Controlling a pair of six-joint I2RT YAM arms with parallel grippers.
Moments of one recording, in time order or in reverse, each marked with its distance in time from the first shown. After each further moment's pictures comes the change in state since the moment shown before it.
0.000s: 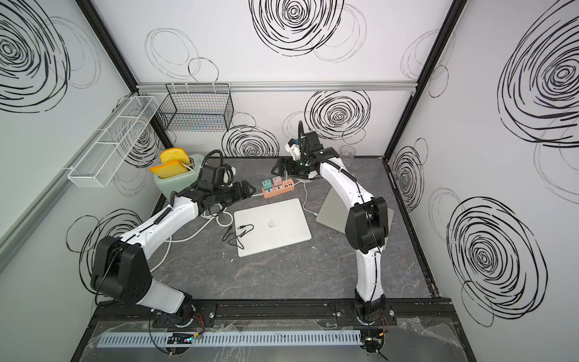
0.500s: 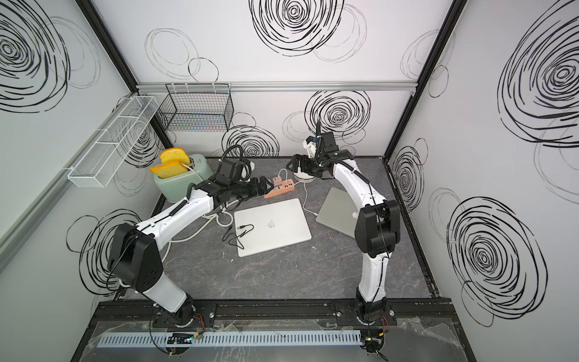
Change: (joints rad) left arm -0.126 0.114 0.152 -0.002 -0.003 -0.031; right arm -0.082 -0.068 -0.136 0.095 0.052 0.032
